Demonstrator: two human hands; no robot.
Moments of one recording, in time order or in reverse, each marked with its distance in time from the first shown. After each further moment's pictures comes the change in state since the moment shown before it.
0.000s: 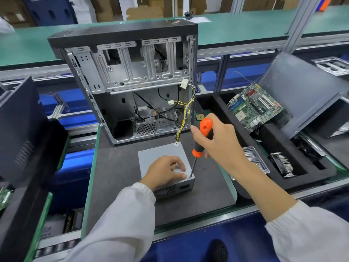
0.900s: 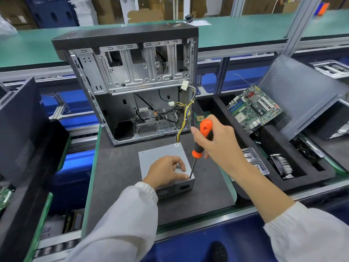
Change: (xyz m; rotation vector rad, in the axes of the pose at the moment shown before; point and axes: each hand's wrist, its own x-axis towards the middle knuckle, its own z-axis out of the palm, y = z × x) left_hand 0.003 0.002 0.003 0.071 -0.017 -0.030; right_hand -0.003 -0.001 0.000 -0.013 -0.004 -0.028
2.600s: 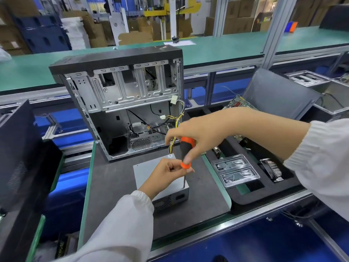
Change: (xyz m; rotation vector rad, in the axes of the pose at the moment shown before) left_hand -0.014 0.044 -0.017 -0.722 -0.059 0.270; right_hand 0.067 -0.077 -0.050 -0.774 -1.117 -0.257
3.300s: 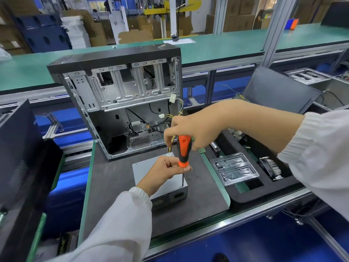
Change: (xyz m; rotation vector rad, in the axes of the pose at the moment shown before) left_hand 0.003 -0.001 -0.004 -0.071 -0.002 -0.075; right_hand 0.002 -0.004 -0.010 -0.122 -0.075 0.053
